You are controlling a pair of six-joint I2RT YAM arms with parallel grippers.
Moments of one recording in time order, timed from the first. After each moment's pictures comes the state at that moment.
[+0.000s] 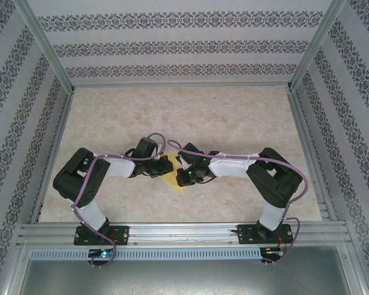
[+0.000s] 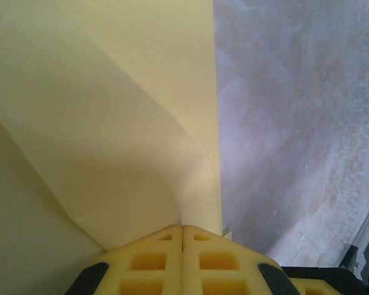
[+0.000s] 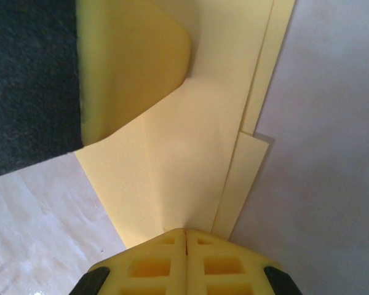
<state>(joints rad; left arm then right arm) -0.47 1.72 0.68 0.14 0.52 -0.77 0.83 1.78 0.93 -0.32 -0.31 0.59</state>
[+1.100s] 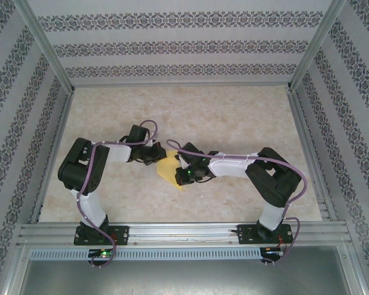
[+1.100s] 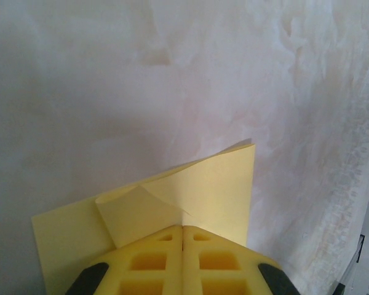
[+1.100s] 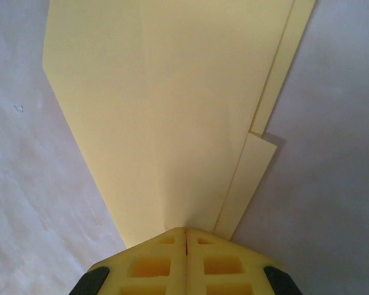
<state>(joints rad) -0.30 1.84 0.86 0.03 0.58 -0.69 0.83 1.80 0.93 -0.27 -0.29 0.58</state>
